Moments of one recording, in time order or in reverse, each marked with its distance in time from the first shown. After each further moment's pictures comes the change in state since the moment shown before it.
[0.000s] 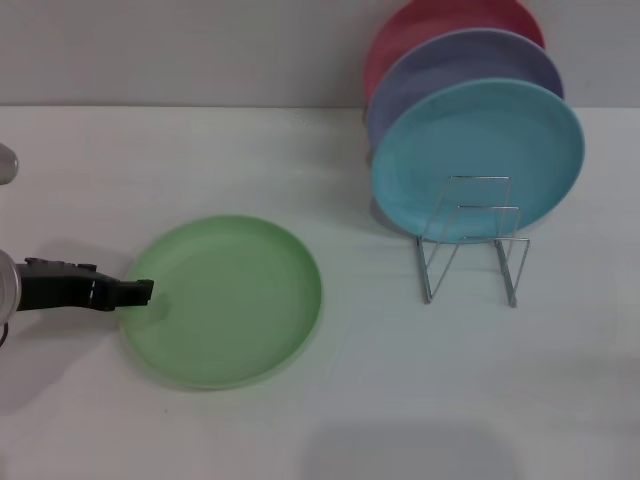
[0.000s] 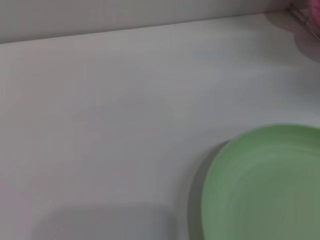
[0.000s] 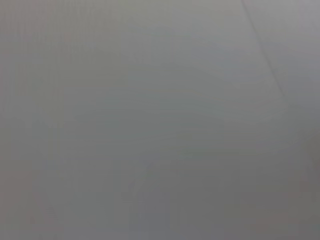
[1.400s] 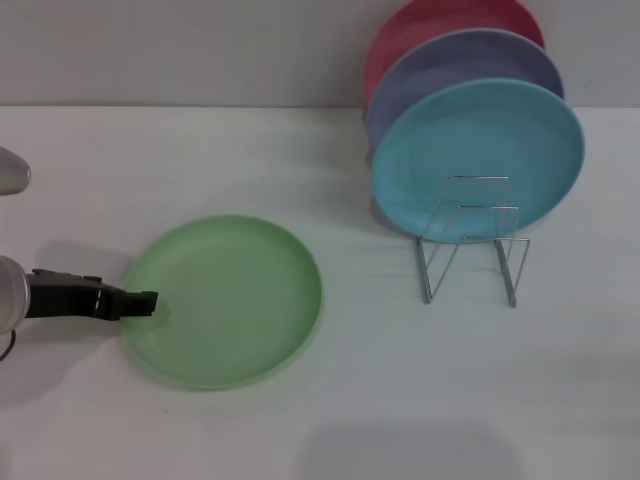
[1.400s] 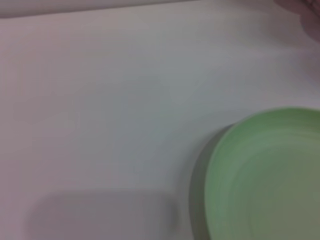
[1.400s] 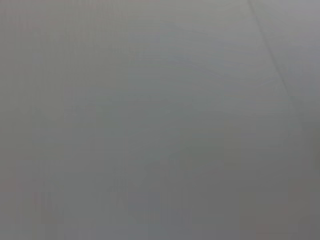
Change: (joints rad) left arm -0.033 0.002 -0.002 -0.073 0.003 0.005 0.000; right arm -0.001 0.000 -0.010 -0.003 0.000 0.015 0.000
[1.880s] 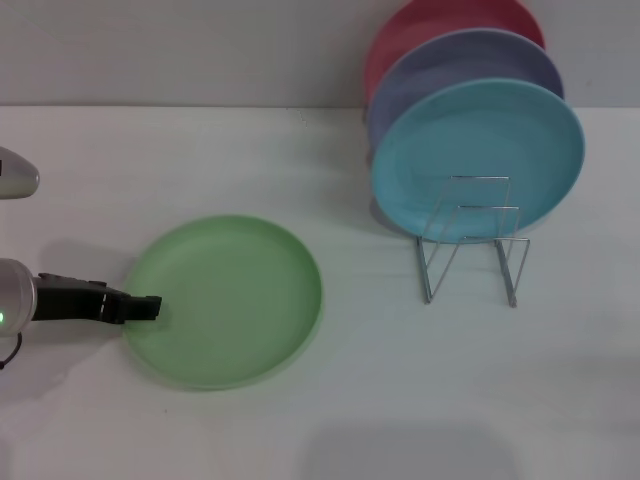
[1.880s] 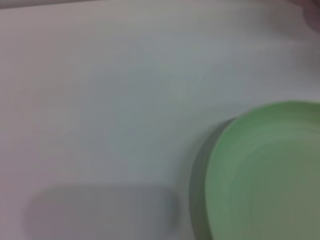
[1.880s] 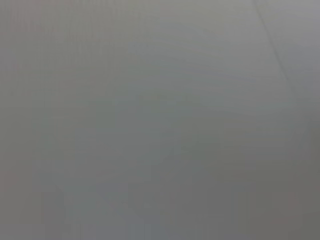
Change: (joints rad) left arm -0.022 0.000 0.002 -0.042 0.003 0.008 0.000; right arm 0.000 0.000 -0.011 -0.002 0.000 0.000 0.000
